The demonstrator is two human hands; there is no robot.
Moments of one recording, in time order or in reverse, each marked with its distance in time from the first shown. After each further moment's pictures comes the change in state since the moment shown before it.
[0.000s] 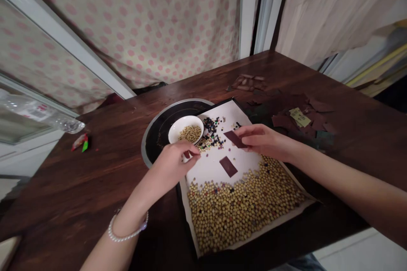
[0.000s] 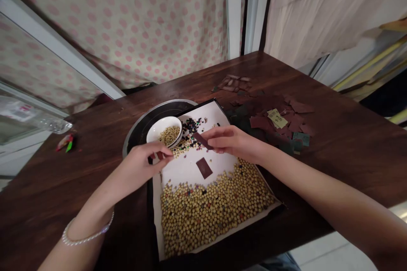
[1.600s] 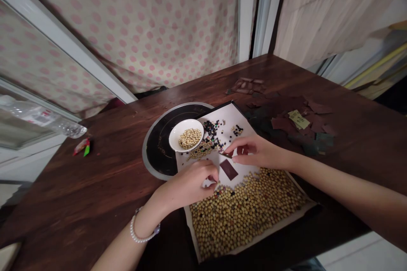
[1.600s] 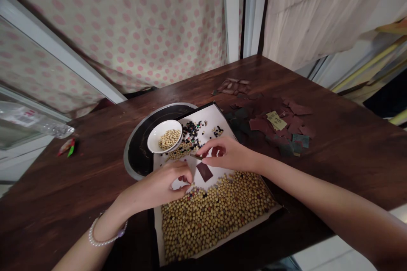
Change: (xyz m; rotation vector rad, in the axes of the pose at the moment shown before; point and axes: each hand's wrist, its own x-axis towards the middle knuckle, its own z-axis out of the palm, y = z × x) left_hand -0.006 0.014 0.028 0.027 -0.355 0.230; right_hand -0.002 -0.003 0.016 -0.556 -0.030 -0.105
